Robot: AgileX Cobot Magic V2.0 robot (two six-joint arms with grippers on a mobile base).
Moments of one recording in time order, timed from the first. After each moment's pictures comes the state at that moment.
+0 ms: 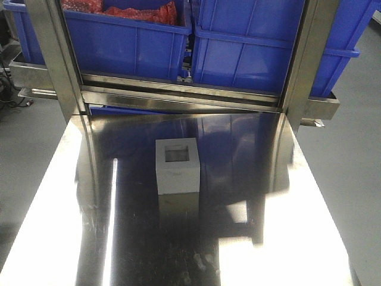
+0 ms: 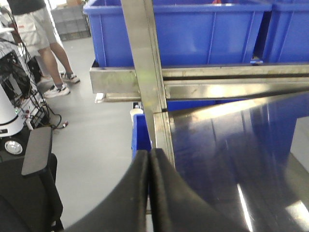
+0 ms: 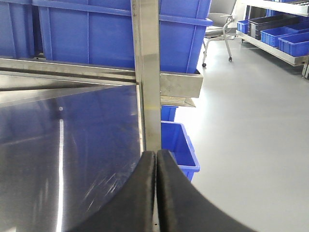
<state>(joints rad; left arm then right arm) 0.03 0.47 -0.51 0.05 0.38 0.02 -0.08 -0.02 0.03 0.01 0.22 0.01</state>
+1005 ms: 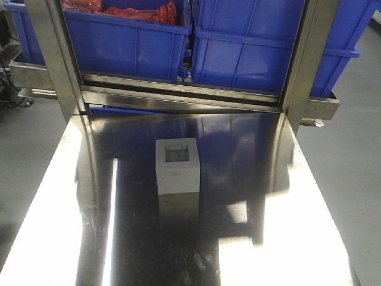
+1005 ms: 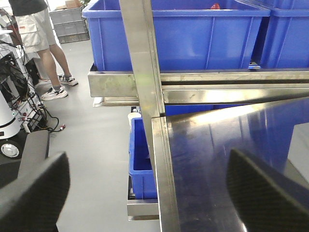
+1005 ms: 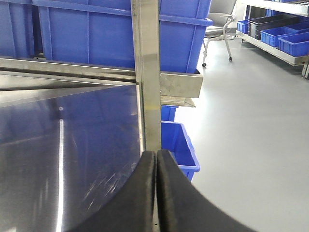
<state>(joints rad) 0.03 0.48 -0.52 0.04 0.36 0.02 -0.08 -0.02 0.03 0.01 0.22 0.01</state>
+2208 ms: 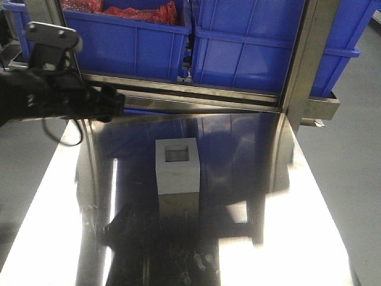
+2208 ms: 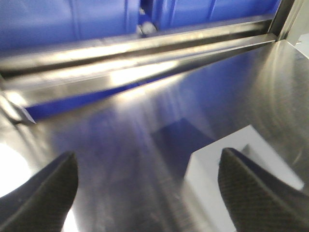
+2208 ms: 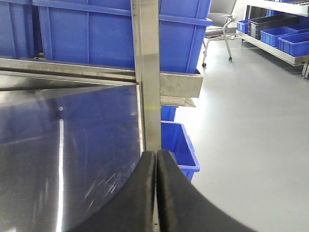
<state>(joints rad) -0.31 1.50 -1.20 -0.10 0.37 0.02 -0.08 -0.02 0.03 0.01 0.22 0.01</state>
